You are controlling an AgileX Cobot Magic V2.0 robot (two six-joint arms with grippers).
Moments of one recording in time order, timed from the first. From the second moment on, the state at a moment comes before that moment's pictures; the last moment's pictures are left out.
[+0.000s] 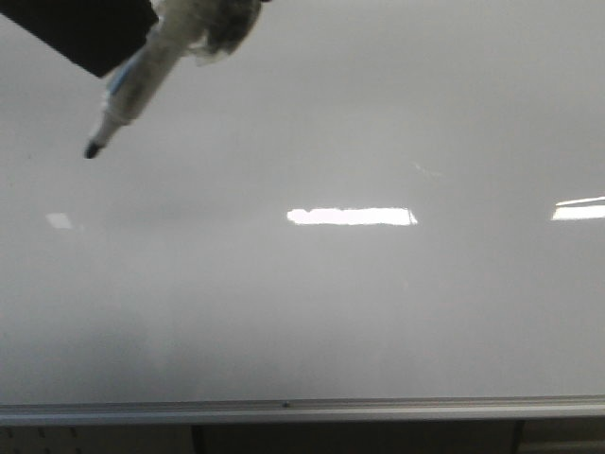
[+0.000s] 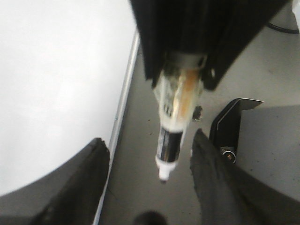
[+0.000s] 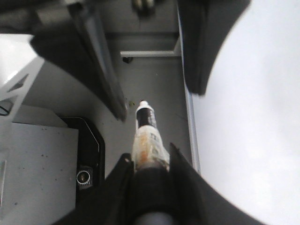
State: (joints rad) left arm -0.65 1.17 -1.14 -0.35 1.01 0.80; right arm 0.73 1.35 -1.34 0.40 1.01 -0.83
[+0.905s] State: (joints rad) left arm -0.29 0.88 -0.94 -0.20 0.98 0.42; right arm 0.26 0.85 -0.65 -0.01 0.37 0.04
